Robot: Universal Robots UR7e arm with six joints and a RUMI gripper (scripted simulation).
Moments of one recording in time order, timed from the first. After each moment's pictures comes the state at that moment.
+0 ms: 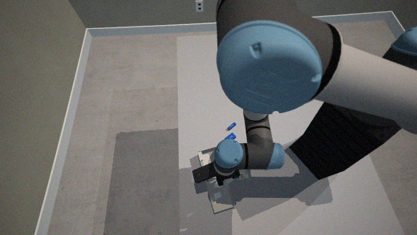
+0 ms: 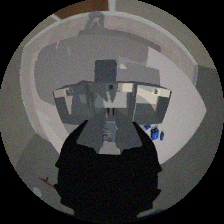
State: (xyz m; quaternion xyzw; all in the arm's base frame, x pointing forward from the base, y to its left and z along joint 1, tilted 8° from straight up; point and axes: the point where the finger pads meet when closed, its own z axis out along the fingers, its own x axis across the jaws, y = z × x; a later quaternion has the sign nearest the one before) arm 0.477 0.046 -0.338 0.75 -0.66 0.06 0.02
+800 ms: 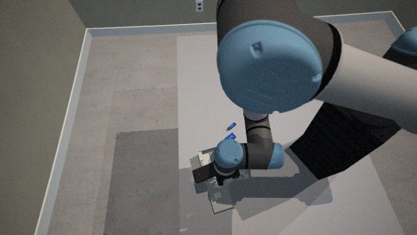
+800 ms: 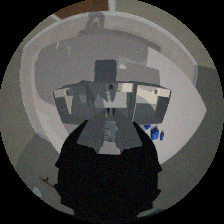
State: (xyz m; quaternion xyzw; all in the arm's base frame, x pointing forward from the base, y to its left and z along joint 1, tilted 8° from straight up) arm 0.477 0.046 -0.338 0.75 -0.66 0.06 0.02
